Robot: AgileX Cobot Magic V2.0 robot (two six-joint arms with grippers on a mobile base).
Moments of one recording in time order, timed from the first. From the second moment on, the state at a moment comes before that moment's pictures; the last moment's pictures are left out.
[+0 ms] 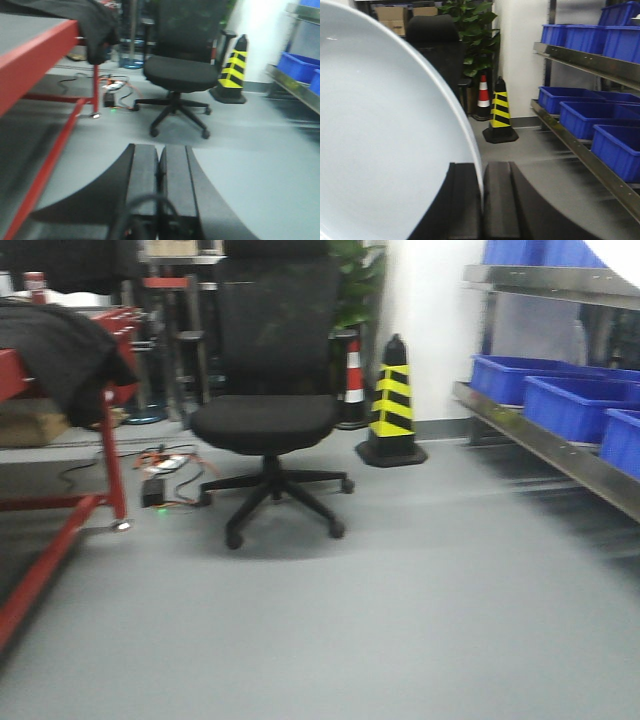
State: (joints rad) left arm -0.02 -0.01 0.03 -0.13 0.05 0.16; right arm 0.02 0.30 -0.38 0.15 0.11 -0.04
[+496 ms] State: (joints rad) left arm -0.02 -0.01 0.03 -0.13 0.05 0.16; right arm 0.02 0.30 -0.38 0.15 0.11 -0.04
